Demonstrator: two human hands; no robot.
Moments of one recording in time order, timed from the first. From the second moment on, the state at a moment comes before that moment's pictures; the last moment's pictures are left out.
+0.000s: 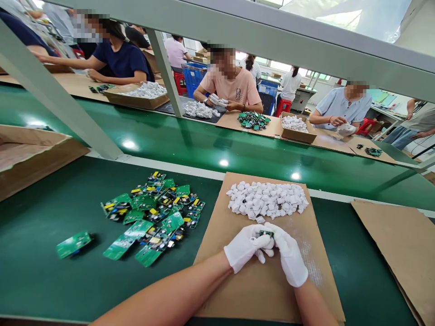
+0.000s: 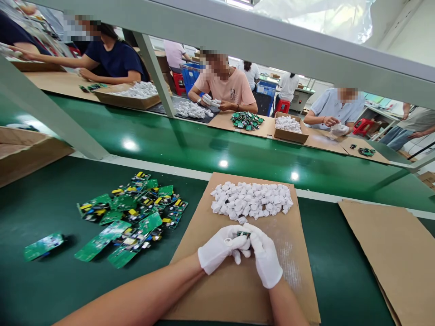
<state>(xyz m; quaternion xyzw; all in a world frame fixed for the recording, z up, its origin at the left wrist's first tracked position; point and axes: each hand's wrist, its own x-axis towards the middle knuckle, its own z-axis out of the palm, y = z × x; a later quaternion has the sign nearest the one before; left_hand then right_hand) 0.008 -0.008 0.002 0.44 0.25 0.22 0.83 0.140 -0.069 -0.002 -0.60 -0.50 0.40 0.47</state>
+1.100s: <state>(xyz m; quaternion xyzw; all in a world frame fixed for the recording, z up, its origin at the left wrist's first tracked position) 0.003 -0.005 0.005 0.32 0.15 0.20 0.91 0.136 -0.070 0.000 -0.66 -0.51 0.37 0.41</state>
